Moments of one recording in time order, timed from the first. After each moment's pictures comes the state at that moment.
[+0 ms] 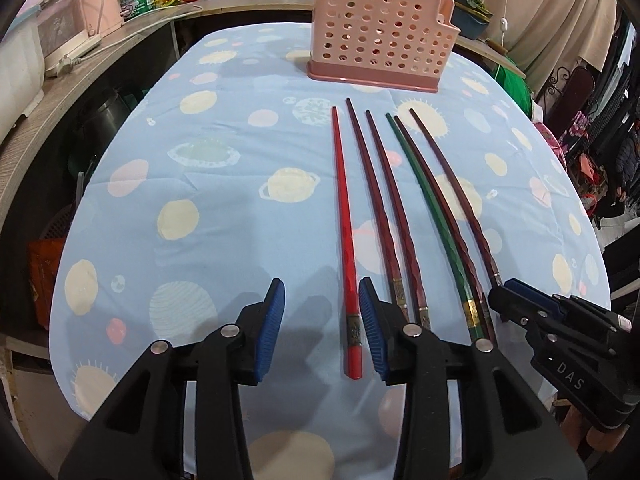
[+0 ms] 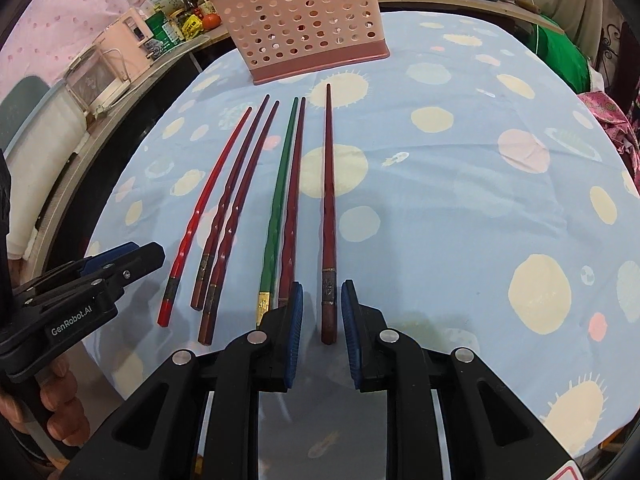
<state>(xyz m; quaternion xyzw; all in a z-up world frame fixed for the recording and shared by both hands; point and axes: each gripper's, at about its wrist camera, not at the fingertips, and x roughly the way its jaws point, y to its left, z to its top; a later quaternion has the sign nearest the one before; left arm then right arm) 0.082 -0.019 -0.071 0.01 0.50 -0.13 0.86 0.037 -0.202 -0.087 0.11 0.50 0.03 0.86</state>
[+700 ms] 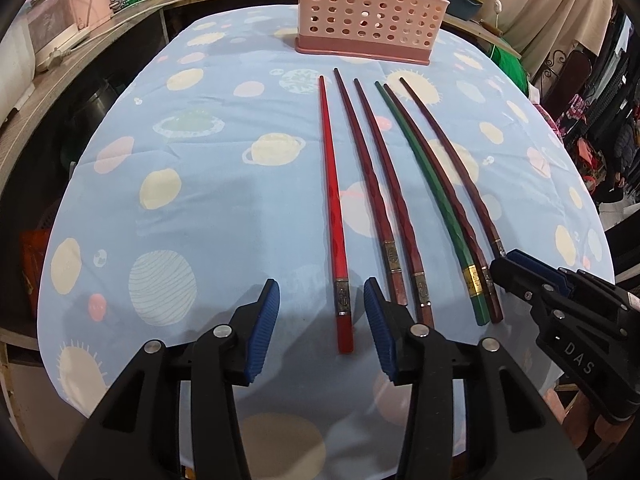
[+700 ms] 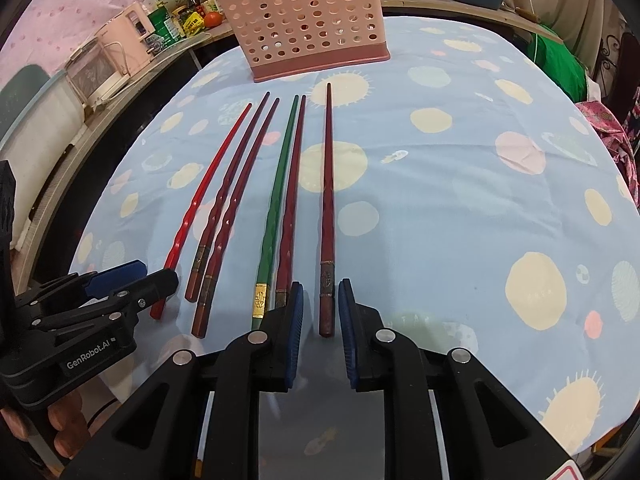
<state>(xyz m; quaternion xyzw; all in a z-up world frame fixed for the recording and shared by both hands) 0.070 -0.025 -0.087 0.02 0.52 -0.14 0.84 0.033 -0.199 -0.089 0.10 0.49 0.02 0.86</state>
